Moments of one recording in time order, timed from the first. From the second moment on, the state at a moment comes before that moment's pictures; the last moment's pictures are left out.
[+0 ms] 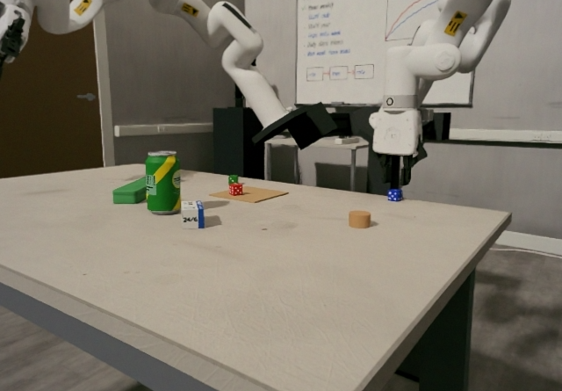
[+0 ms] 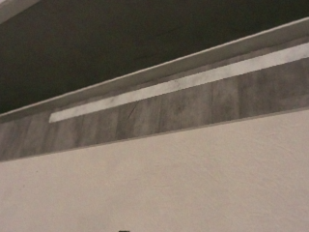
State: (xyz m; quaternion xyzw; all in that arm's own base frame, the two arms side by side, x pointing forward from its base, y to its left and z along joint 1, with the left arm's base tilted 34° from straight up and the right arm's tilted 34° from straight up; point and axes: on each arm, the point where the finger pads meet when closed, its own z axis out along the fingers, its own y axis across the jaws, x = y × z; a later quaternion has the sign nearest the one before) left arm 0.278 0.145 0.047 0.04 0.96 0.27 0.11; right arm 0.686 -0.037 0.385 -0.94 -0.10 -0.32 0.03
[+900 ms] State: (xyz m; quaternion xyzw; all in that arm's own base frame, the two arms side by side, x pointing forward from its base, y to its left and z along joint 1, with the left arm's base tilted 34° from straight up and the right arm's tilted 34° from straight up) left arm 0.280 0.149 0.040 0.04 0.96 0.27 0.11; right arm 0.686 -0.037 0.385 -0.94 -0.10 -0.32 0.03
